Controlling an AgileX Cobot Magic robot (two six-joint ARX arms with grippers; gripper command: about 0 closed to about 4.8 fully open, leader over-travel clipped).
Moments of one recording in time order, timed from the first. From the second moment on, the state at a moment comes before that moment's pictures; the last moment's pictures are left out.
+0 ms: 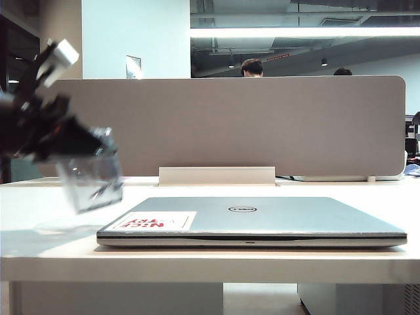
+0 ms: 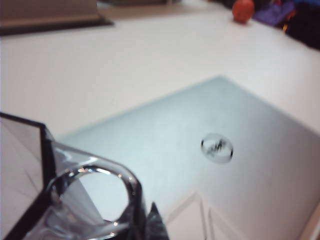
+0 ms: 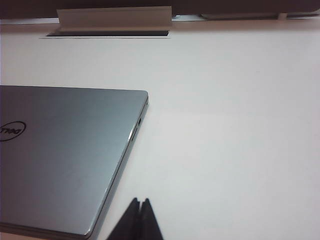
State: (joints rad) left arm -0.25 1.40 0.36 0.82 0.54 0.00; right arm 0.05 0.00 0.01 -0.19 -0.08 0.03
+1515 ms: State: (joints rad) left arm -0.69 2.22 1.75 0.16 -0.29 -0.18; right arm 0.05 0.00 0.01 -0.19 -0.08 0.03
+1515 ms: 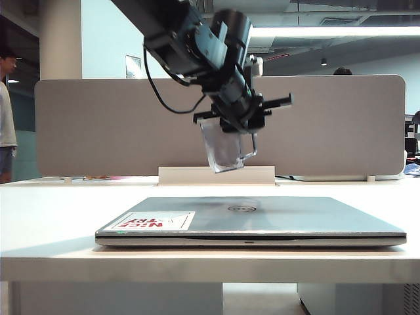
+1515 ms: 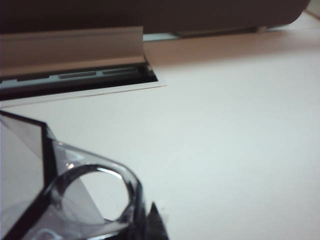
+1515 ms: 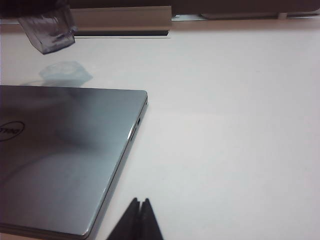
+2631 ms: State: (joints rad) left arm -0.69 2.35 1.79 0.19 -0.29 -0.22; right arm 0.05 0.00 0.01 -0.19 -0.08 0.03
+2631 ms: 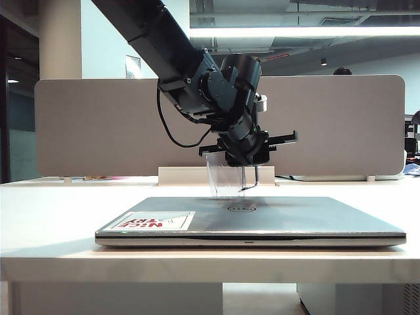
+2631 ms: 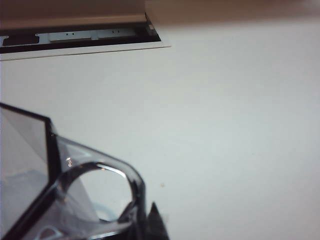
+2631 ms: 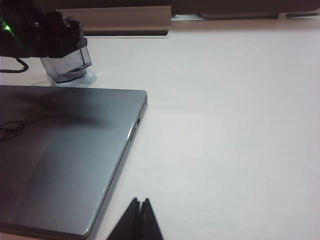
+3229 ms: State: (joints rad) left arm -0.72 2.38 1.80 0.22 -0.29 -0.22; right arm 0.05 0.00 0.01 -0.19 -0.08 0.03
